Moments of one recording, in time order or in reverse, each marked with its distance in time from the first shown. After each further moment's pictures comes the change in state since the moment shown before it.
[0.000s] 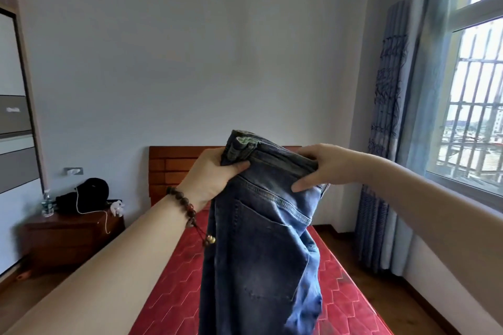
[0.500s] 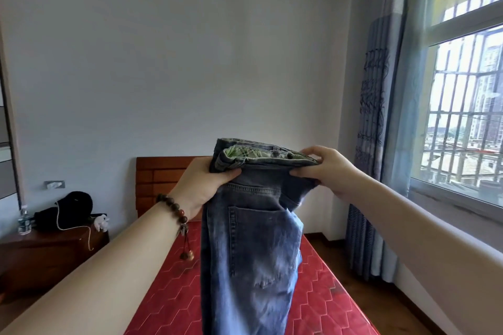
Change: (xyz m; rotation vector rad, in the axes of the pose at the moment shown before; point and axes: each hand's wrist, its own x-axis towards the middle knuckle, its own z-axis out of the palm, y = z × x) left_hand 0.016 -0.003 -0.004 -0.170 0.022 -0.066; right_hand 0.011 0.025 0.010 0.683 0.473 0.242
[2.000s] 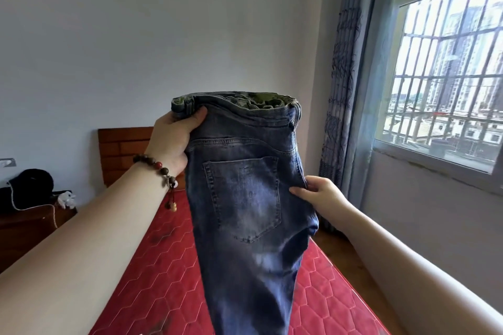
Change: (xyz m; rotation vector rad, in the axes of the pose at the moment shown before) left_hand 0.019 -0.004 0.034 -0.515 0.222 -0.158; right_hand -0.062 0.145 -0.009 -0.033 0.099 0.088
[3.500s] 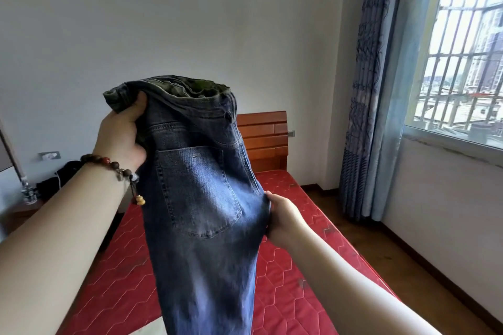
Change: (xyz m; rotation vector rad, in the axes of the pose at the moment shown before) left_hand -0.014 0.057 -0.094 0.018 0.185 0.019; right_hand -0.029 -0.011 0.148 1.011 -0.188 0.710
